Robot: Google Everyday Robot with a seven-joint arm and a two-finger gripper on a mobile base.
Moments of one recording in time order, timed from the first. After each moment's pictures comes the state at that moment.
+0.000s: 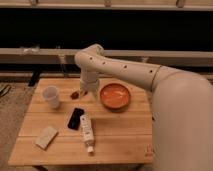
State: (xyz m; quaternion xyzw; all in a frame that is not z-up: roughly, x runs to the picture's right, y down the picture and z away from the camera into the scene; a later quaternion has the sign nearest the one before) arm -0.088 0.050 0.759 -0.24 -0.29 -0.60 0.70
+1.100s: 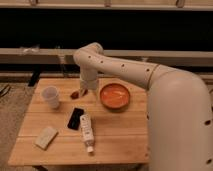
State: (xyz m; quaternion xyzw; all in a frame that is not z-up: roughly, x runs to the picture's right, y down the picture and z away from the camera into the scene) arm -0.091 0.031 0.776 -0.24 -0.28 -0.63 0.69
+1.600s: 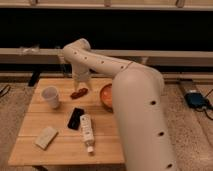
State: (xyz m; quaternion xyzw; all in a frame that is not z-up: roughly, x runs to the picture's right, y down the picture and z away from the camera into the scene) arm -0.126 0.004 0.852 -0.25 -0.25 -0.68 0.64
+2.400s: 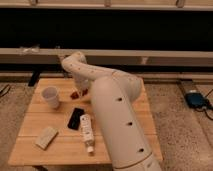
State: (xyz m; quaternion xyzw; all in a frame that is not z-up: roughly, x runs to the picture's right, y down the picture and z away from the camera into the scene) arm -0.104 0.048 0.926 -0.32 -0.24 -0.71 0.58
